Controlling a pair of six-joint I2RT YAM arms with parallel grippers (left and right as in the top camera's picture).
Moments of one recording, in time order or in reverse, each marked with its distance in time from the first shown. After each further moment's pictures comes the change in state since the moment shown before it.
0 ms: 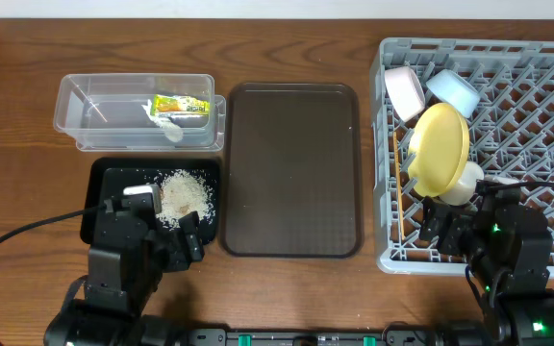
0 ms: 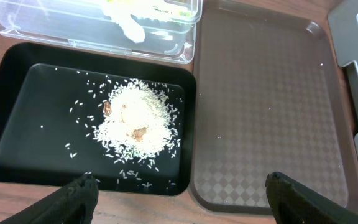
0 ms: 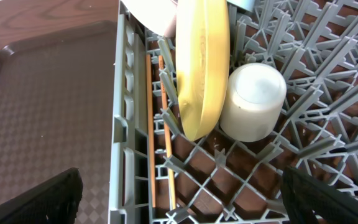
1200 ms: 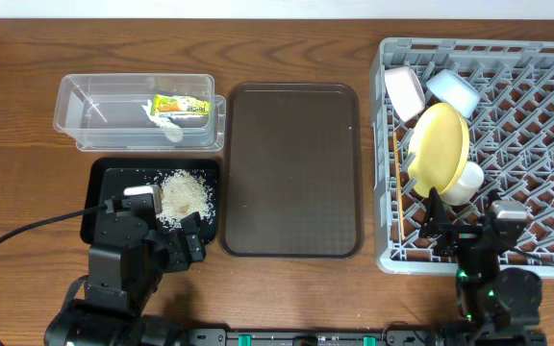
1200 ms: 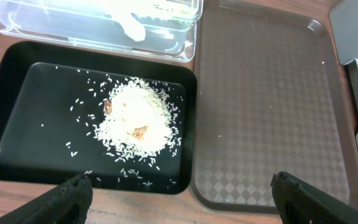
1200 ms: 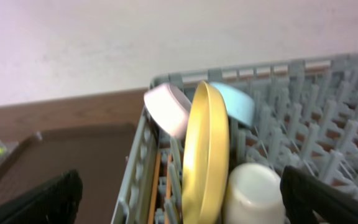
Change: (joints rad) left arm 0.000 0.000 -0.001 -0.002 0.000 0.003; right arm 0.000 -0.462 -0.443 0.569 0.024 -0.102
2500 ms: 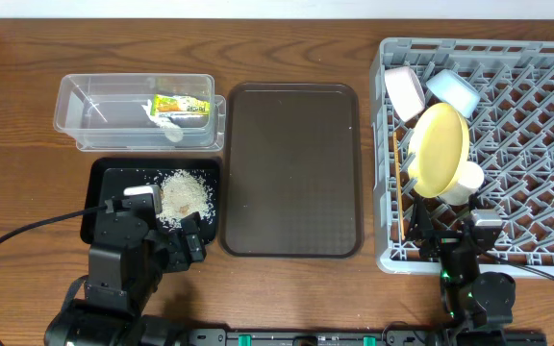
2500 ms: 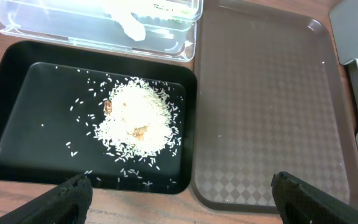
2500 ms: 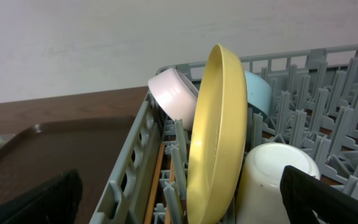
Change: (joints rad) left arm 0.000 0.000 0.000 0.000 0.000 0.000; right arm 0.008 -0.129 -0.254 0.164 -0.031 -0.001
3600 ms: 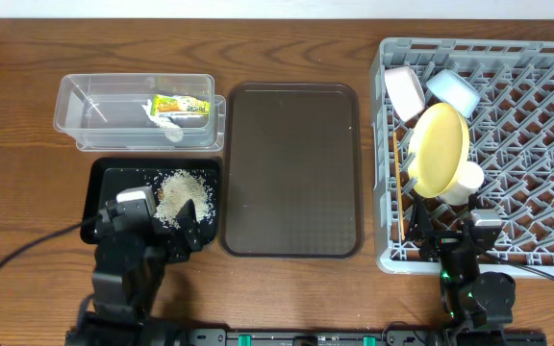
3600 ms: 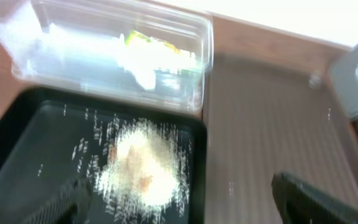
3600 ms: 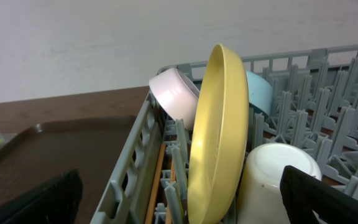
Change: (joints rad) left arm 0.060 -0.199 -0.284 0.347 -0.043 0.020; right arm 0.000 0.000 0.000 0.000 -0.004 0.000
